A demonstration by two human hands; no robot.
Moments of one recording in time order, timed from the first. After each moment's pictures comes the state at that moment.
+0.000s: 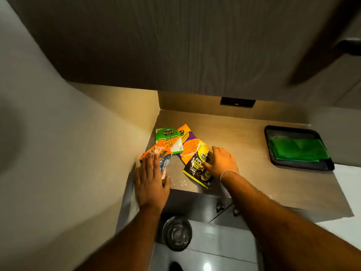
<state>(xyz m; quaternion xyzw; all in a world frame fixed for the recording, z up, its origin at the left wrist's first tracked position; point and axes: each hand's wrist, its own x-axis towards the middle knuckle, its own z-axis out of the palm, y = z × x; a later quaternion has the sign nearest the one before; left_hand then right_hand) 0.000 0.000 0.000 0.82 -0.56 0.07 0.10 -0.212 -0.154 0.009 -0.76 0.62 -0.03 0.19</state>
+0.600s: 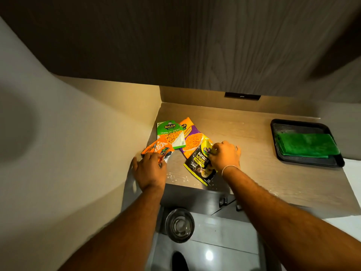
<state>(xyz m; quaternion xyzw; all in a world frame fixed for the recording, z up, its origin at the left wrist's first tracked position) 0.020 -0.040 0.000 0.87 -0.47 0.00 0.14 -0.203 -0.163 0.006 -0.73 0.66 -0.08 0.18</state>
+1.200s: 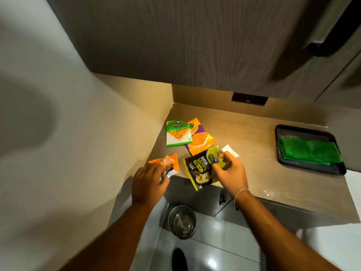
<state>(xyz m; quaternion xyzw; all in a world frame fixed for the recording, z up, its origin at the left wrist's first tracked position) 0.006 0.060 0.031 0.78 -0.61 0.07 0.15 -0.246 -0.061 0.050 -0.64 0.53 -0.36 0.43</state>
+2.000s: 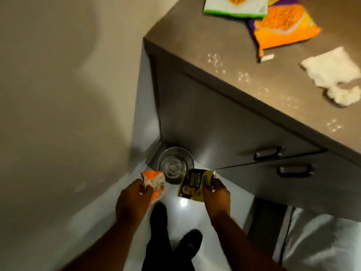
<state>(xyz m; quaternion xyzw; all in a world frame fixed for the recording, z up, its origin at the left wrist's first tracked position) -0.046 0.230 -0.325 0.91 -0.16 -0.33 0.19 -0.248 0.092 -0.341 -0.55 0.70 -0.05 0.45</state>
